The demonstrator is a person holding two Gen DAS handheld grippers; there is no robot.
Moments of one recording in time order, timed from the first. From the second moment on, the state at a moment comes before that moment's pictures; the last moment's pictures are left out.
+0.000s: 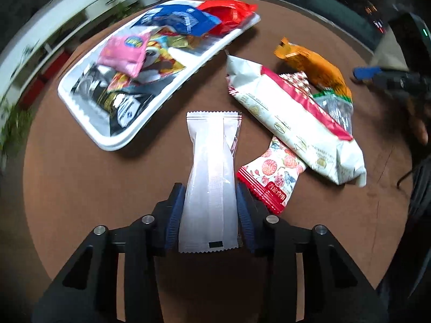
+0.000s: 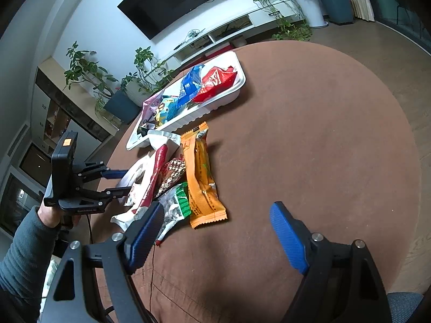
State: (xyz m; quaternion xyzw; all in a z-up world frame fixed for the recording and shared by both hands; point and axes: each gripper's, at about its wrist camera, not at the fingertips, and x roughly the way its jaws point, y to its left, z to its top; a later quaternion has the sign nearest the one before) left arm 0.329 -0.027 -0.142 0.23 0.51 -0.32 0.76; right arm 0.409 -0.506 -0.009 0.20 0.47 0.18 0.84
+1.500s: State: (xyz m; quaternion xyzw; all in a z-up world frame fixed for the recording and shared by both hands) left arm 0.226 0.024 -0.138 -0.10 0.48 -0.19 0.85; right arm 0.475 -0.431 -0.022 -0.02 0.51 0.15 0.85
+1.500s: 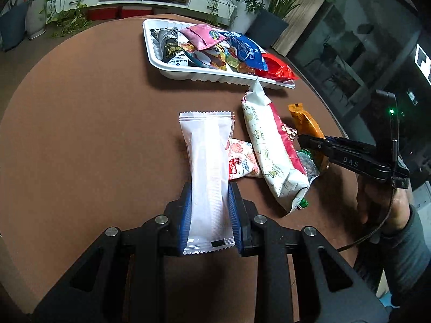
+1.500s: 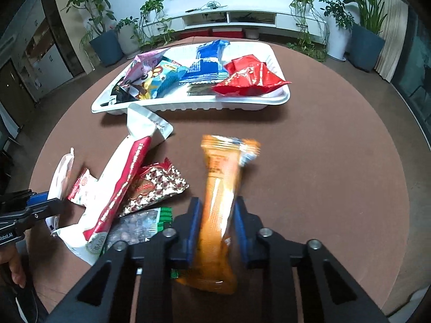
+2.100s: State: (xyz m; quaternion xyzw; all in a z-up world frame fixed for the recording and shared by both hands) left arm 0.229 0.037 -0.123 -0.13 0.46 -0.19 0.86; right arm 0.464 -0.493 0.000 0.11 0.48 0.13 0.86
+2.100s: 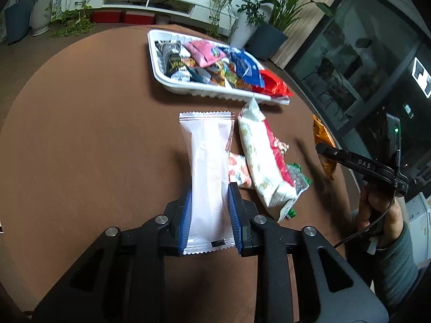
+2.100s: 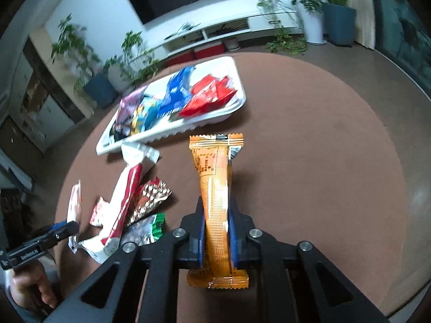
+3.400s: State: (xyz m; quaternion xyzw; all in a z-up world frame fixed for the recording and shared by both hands) left arm 0.454 0.002 -0.085 -0.07 0.44 -0.17 0.88; right arm 0.651 -0.336 0.038 0.03 0.49 0.21 0.85
